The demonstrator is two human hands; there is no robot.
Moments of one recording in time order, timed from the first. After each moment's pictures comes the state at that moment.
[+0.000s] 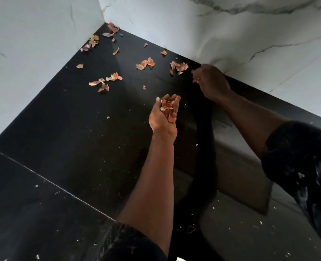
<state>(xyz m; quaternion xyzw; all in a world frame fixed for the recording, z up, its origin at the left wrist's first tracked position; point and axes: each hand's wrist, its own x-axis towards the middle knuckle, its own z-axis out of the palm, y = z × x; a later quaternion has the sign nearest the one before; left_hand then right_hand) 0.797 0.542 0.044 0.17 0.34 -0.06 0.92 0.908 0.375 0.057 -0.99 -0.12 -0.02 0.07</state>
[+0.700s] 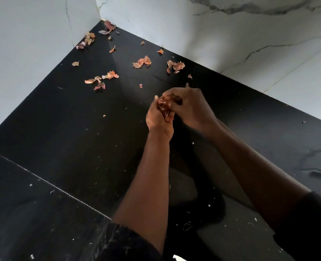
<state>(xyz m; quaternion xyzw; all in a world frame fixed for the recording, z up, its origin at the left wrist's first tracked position) 0.792 0.542 0.053 0.25 0.40 -0.08 0.88 0.801 0.440 0.093 -0.93 -0.16 0.02 0.34</state>
